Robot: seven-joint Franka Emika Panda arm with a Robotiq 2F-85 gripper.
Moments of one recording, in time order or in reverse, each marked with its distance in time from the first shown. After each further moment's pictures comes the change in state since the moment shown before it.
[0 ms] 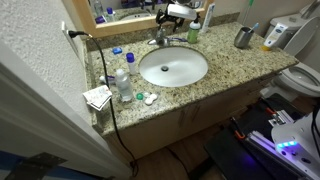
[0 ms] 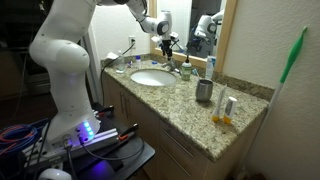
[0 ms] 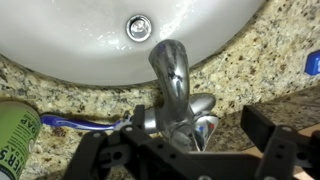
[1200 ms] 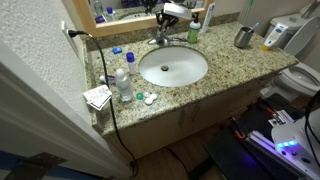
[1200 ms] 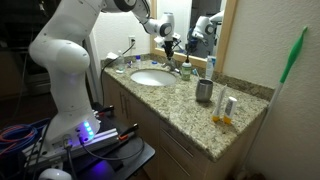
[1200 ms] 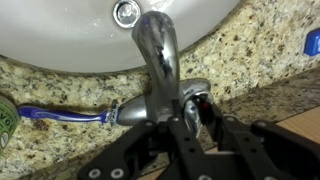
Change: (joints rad) arm 0.004 0.092 -0.014 0.132 0.039 -0.015 -0.001
